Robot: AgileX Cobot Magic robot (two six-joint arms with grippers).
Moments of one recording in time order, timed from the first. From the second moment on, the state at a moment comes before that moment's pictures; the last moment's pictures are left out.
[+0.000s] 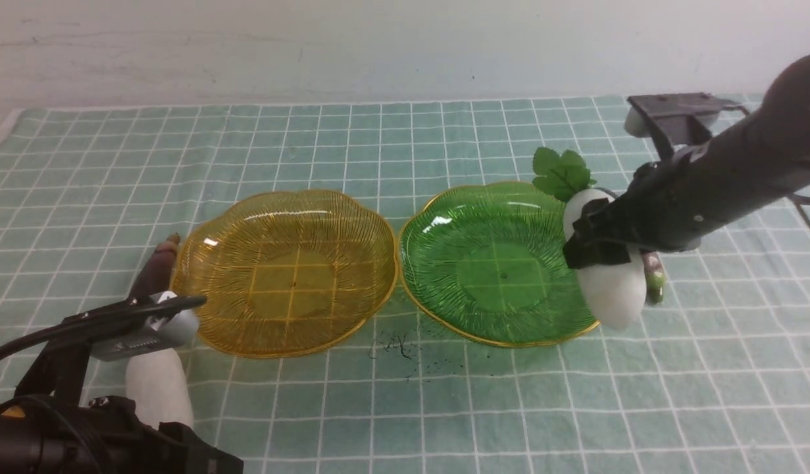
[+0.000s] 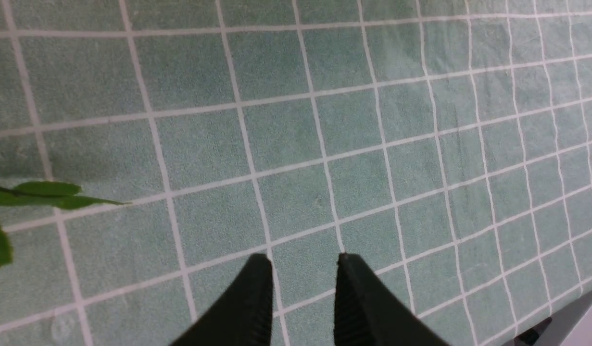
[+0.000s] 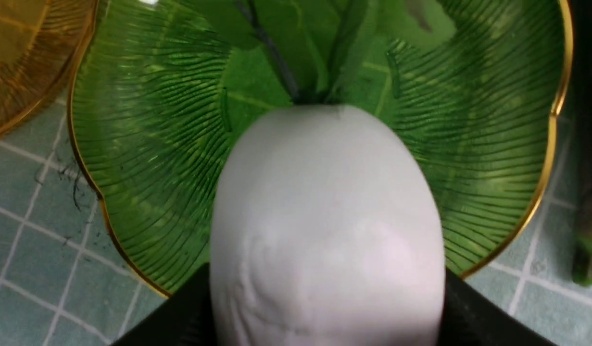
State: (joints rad) right arm 0.23 1.71 -1.26 0.39 0.81 -0.33; left arm -0.08 0.99 -0.52 -0.72 0.87 0.38
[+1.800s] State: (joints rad) right arm 0.09 2.14 -1.68 -0.02 1.07 -0.02; left arm -0.08 0.99 -0.52 -0.72 0.87 0.38
